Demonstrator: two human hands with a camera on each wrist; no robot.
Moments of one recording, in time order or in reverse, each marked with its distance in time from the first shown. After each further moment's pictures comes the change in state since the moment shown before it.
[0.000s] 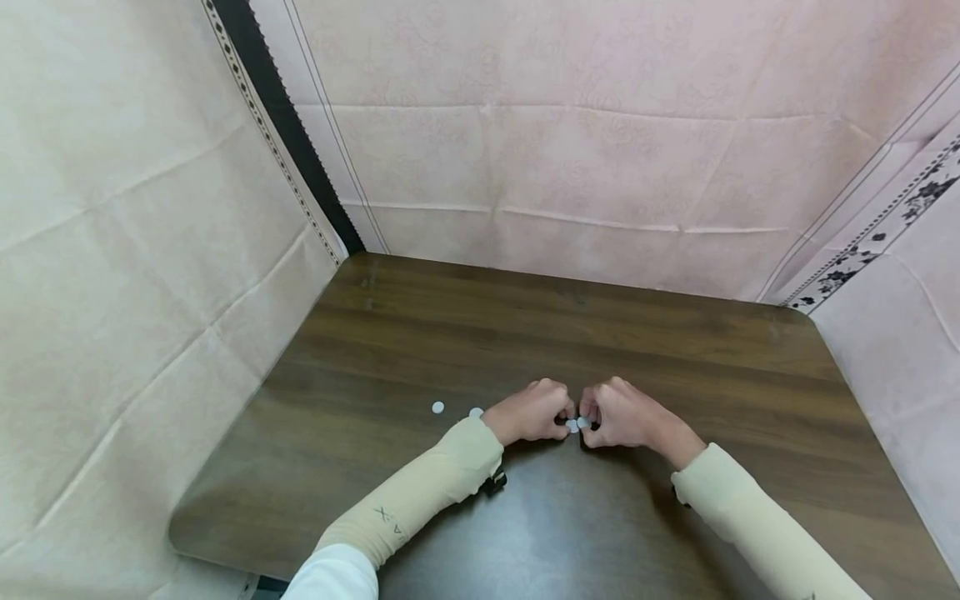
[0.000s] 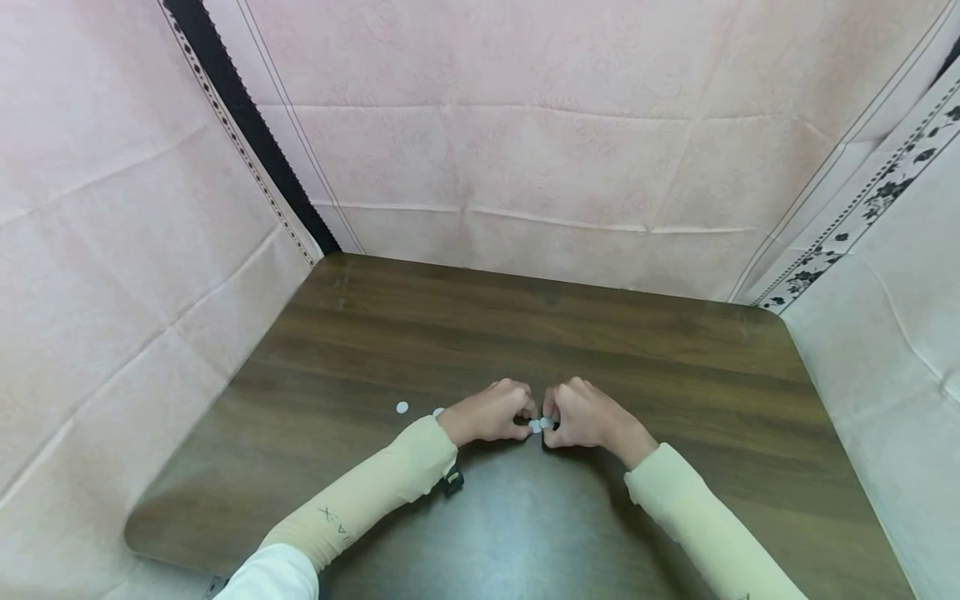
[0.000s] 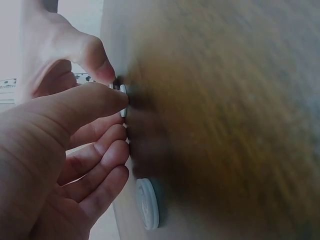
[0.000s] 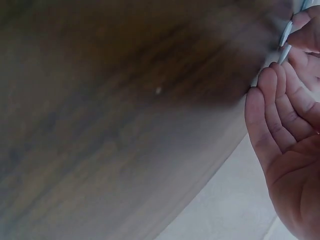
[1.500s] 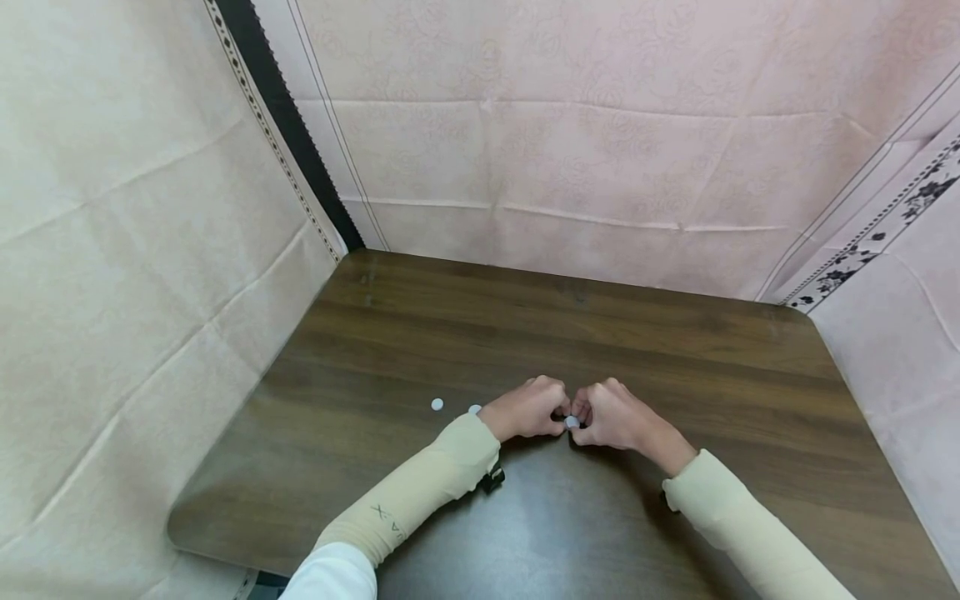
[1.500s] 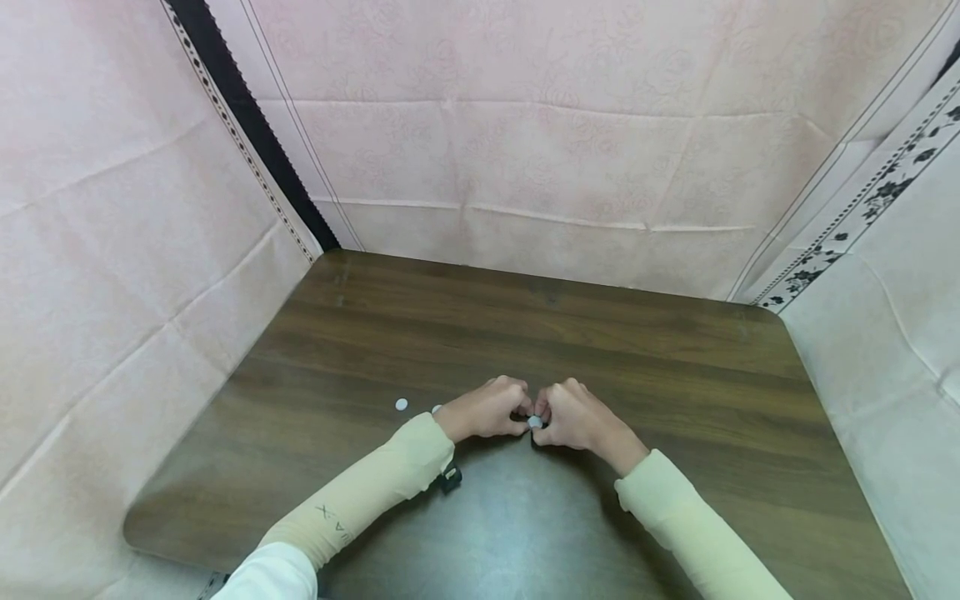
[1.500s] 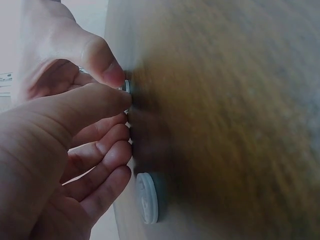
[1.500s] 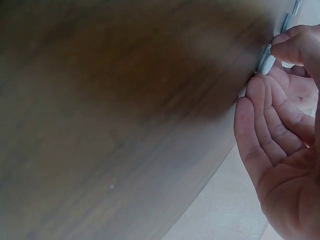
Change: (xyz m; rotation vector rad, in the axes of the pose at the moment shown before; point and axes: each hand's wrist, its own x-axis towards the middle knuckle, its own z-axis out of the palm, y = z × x) left_hand -0.003 -0.004 0.000 -0.041 0.012 0.013; right_hand 0.002 -0.015 0.008 0.076 0.023 0.048
